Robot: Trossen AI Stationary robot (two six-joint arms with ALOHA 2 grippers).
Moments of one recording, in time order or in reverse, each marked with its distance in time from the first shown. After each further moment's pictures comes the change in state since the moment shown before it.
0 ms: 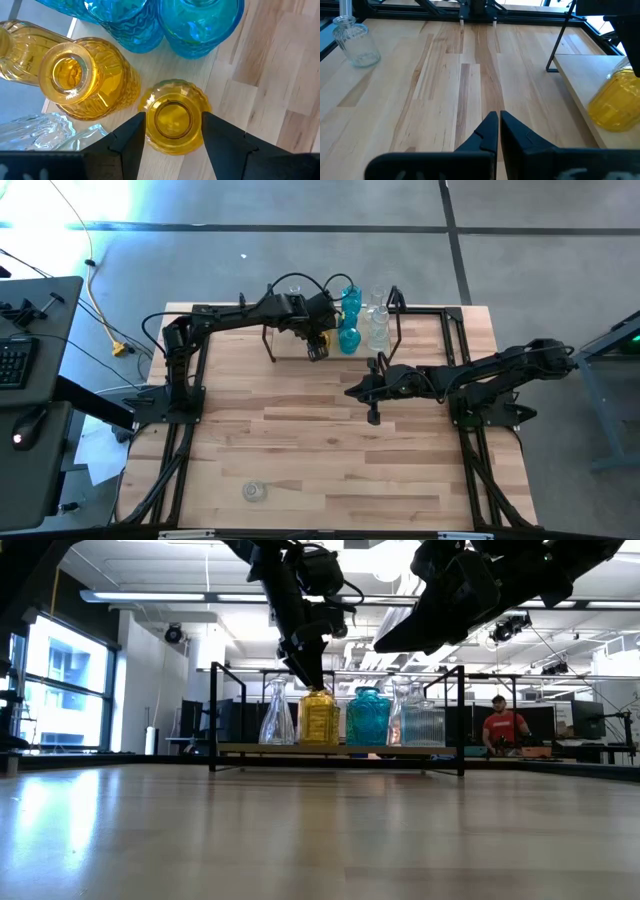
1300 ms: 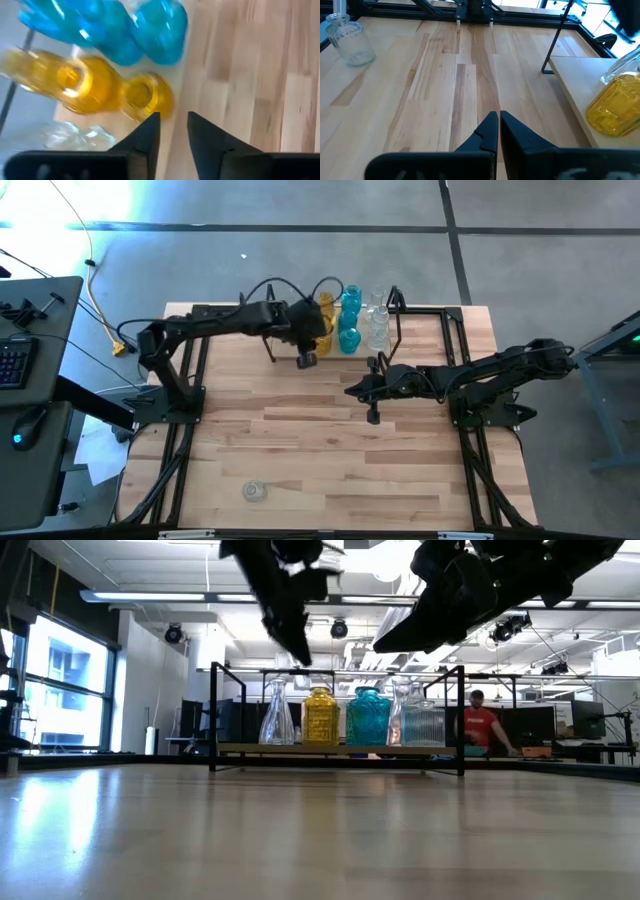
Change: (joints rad) left arm -0.061 -0.203 -0.163 0.087 0.001 0.075; right arm 0.000 0.000 0.000 0.004 0.019 -0.020
